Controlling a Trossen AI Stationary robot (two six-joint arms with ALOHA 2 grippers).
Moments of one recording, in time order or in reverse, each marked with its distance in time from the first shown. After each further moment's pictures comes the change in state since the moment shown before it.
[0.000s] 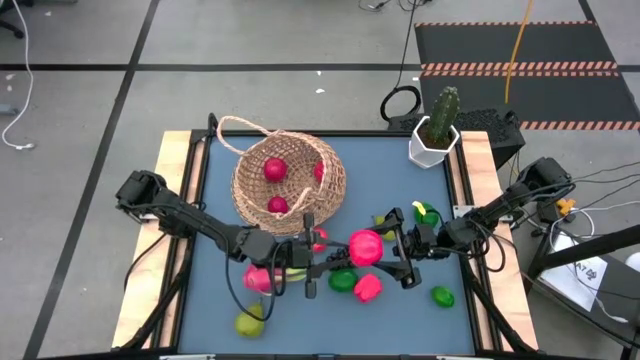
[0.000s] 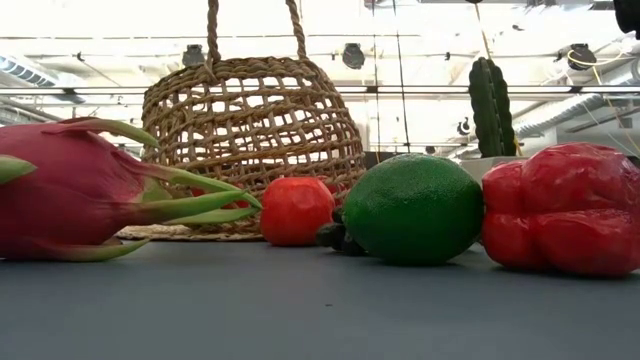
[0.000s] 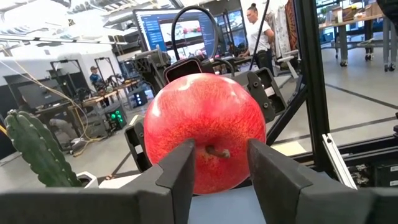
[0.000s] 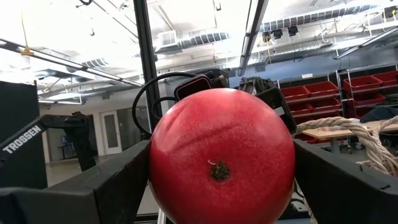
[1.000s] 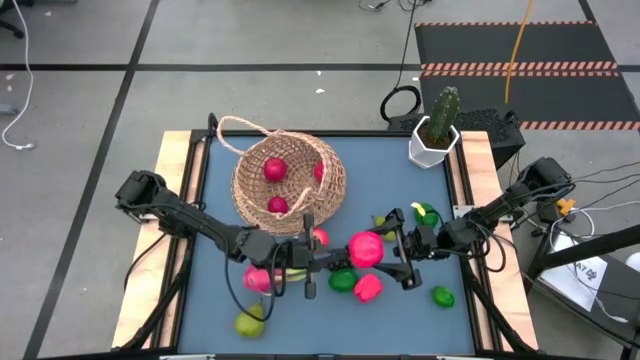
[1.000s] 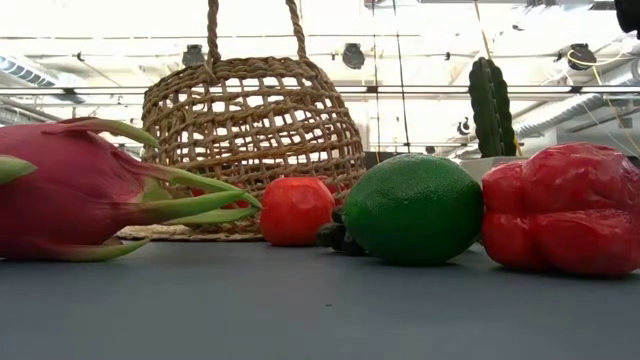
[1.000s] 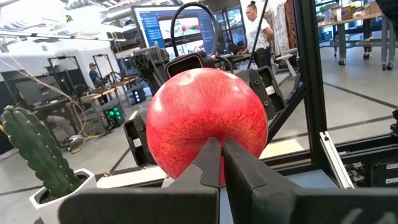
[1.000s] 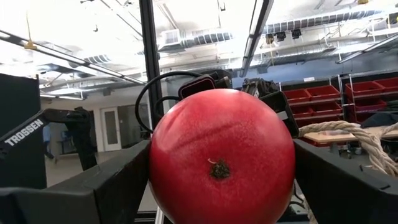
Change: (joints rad) left arm 0.000 0.000 0.000 -0.020 -0.001 -0.016; right arm 0.002 0.000 0.000 0.002 -0.012 -0.034
